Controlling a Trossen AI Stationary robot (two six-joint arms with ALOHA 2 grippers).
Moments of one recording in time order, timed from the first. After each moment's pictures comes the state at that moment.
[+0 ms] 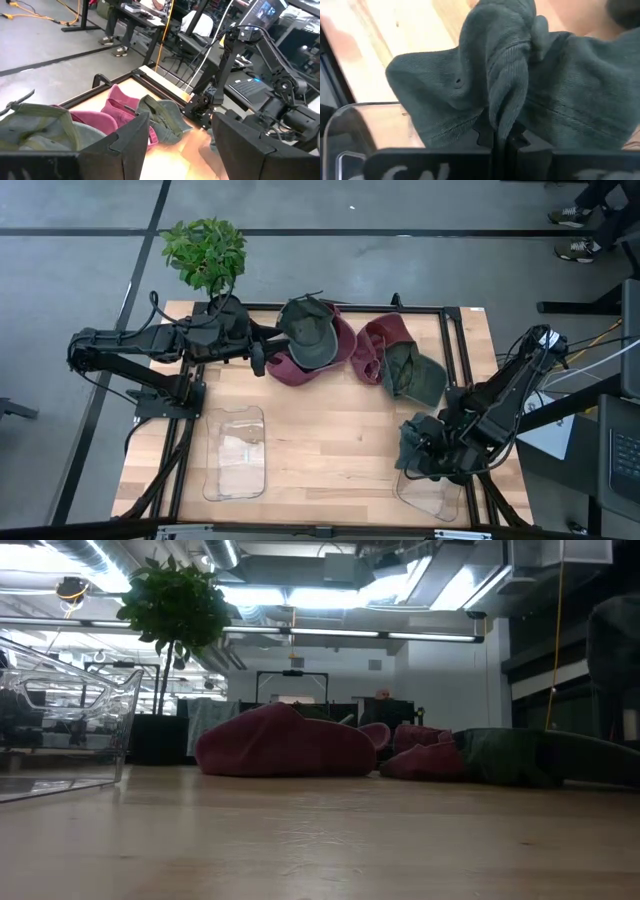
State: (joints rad) left arm -0.06 1.03 1.20 -0.39 -0.44 -0.55; right arm 0.91 1.22 0.91 -0.98 0.38 1.41
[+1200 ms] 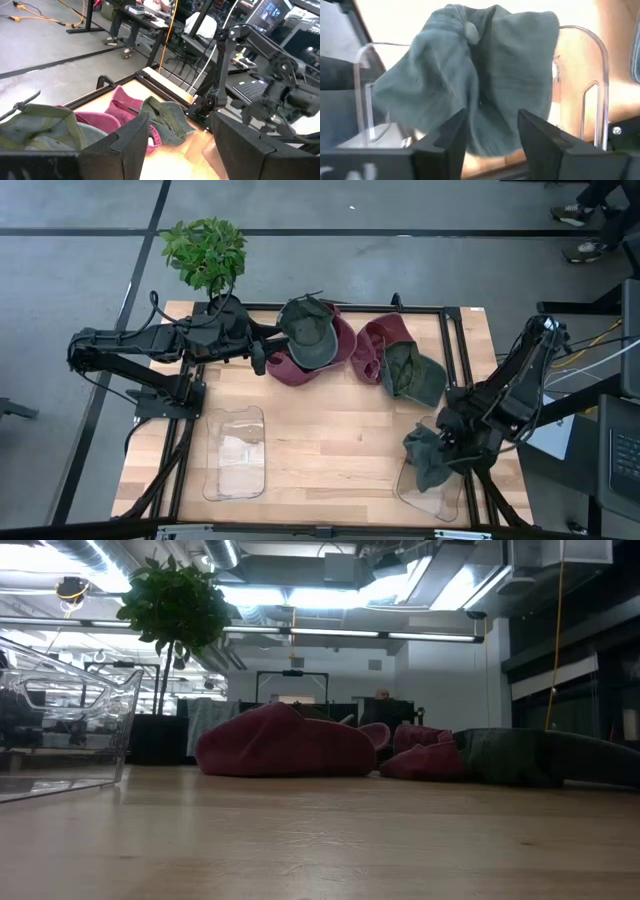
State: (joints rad) left arm -0.06 1.03 1.20 -0.40 -0.46 -0.55; right arm 0.96 0.98 0.91 -1.14 0.20 1.41
